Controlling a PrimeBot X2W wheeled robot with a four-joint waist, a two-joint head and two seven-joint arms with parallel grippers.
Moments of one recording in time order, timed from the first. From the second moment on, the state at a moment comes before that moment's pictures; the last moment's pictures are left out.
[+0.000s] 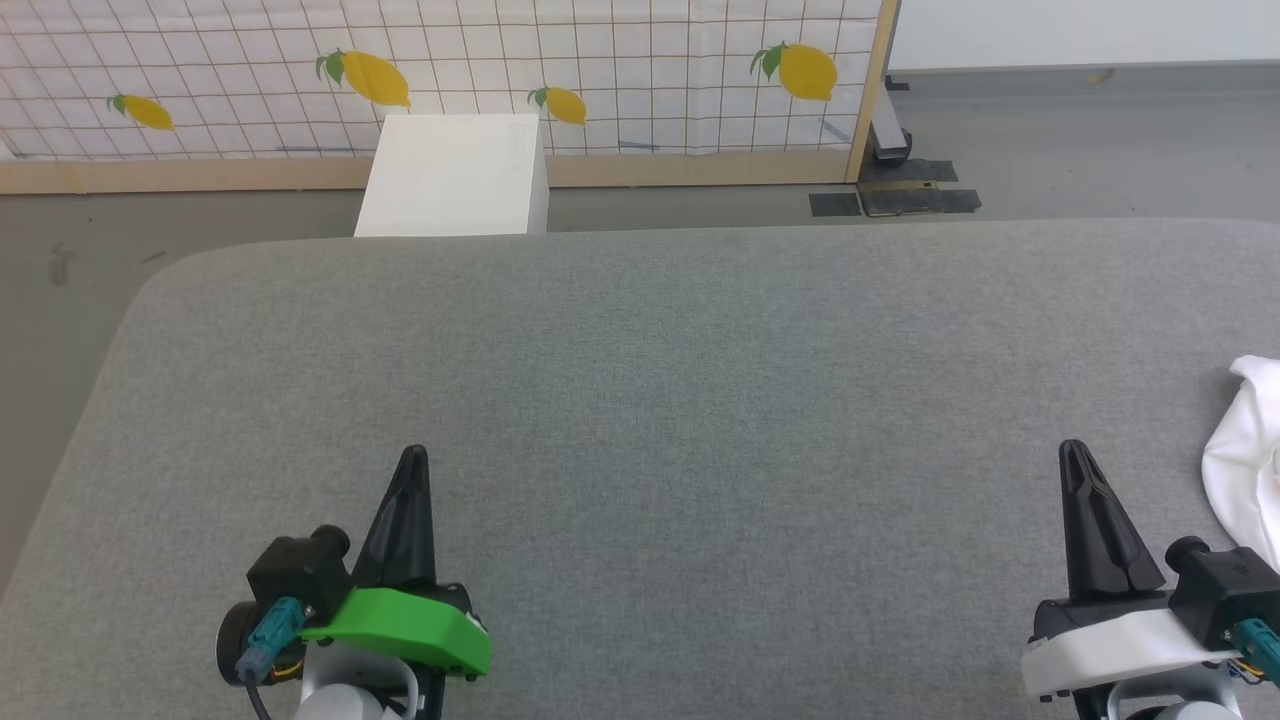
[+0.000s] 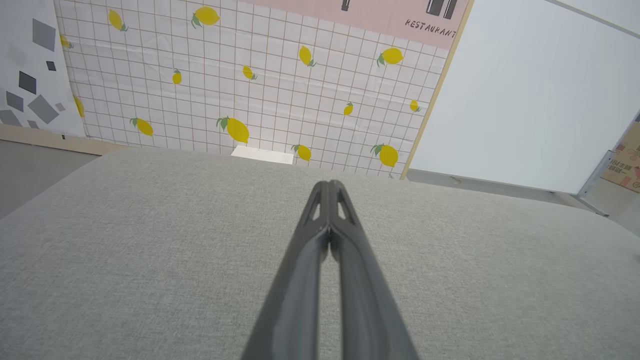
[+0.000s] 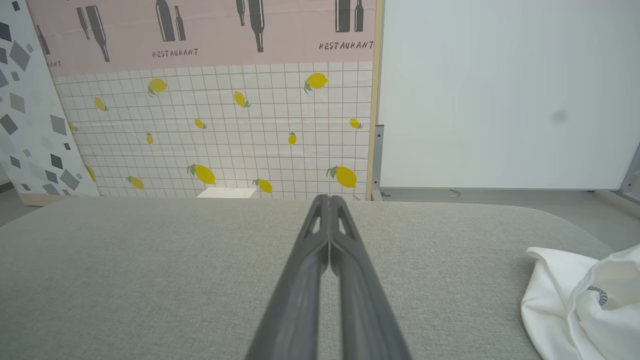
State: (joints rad) left arm -0.05 0.05 -0.09 0.15 -0.28 -0.04 -0.26; right arm 0.05 -0.05 -0.09 0.04 0.07 0.13 -0.25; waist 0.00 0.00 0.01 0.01
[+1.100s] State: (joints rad) left arm -0.05 0.05 -0.07 0.12 -0.22 -0.04 -0.20; right arm 0.04 -0.05 -0.07 0.04 0.06 0.13 -0.19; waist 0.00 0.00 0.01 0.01
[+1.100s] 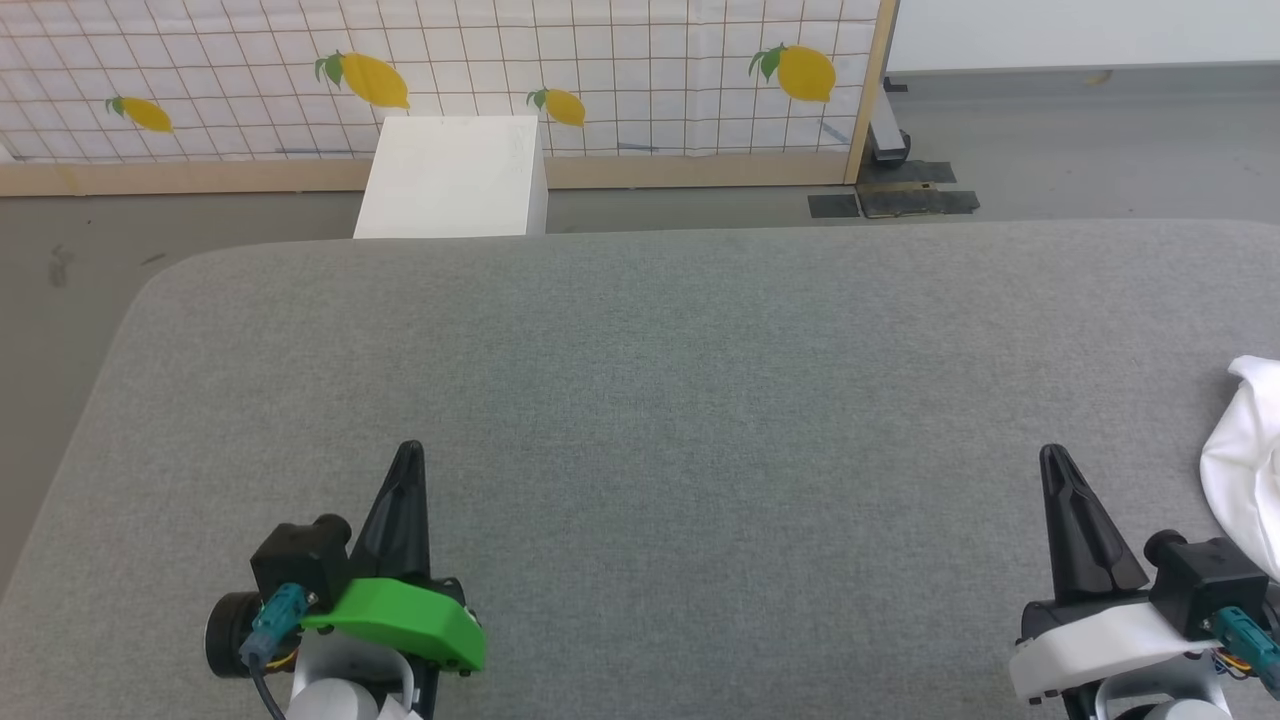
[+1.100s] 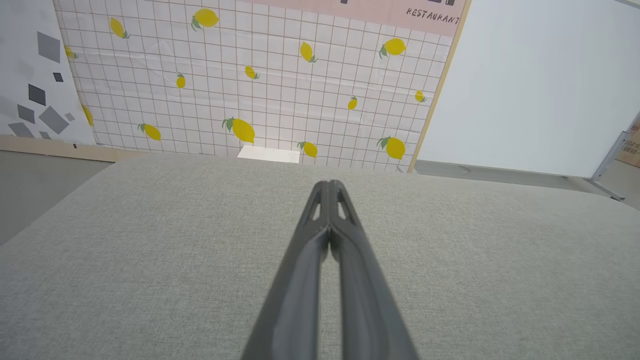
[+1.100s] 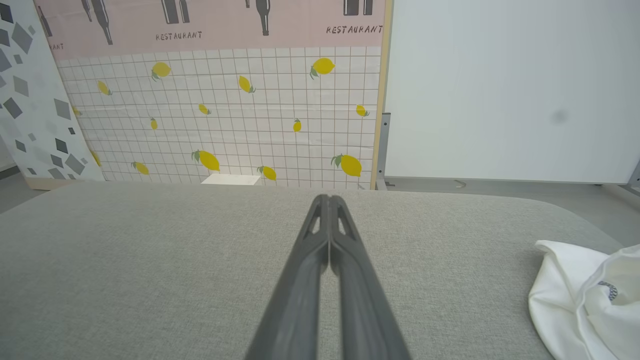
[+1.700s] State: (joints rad) left arm -0.05 0.05 -0.05 0.09 -0.17 -0.03 -0.15; right arm 0.04 -0.05 -0.06 0.03 0.05 0.13 -0.15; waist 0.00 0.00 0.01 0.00
